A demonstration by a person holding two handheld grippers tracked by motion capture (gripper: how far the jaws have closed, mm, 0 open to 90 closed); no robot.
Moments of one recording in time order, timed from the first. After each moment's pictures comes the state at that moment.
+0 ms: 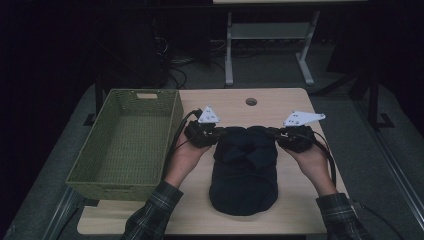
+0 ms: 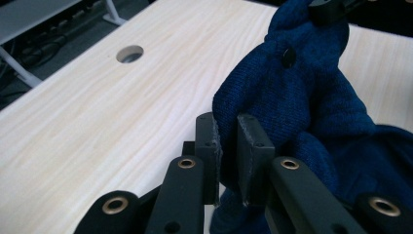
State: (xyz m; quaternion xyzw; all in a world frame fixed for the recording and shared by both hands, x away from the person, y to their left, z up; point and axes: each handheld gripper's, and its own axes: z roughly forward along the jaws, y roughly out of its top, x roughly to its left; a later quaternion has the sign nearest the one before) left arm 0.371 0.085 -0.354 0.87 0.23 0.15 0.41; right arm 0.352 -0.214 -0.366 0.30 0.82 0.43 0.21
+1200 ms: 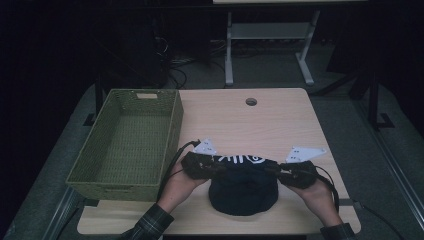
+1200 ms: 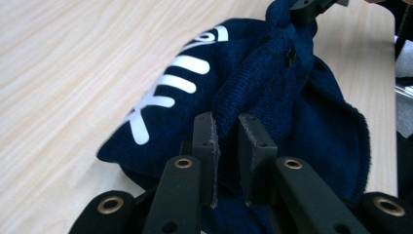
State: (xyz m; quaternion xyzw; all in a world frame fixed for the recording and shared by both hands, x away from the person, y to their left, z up) left arm 0.315 0.098 -0.403 0.89 0.21 0.04 0.40; right arm 0.285 -0.219 -0.418 0.29 0.85 0.43 0.12
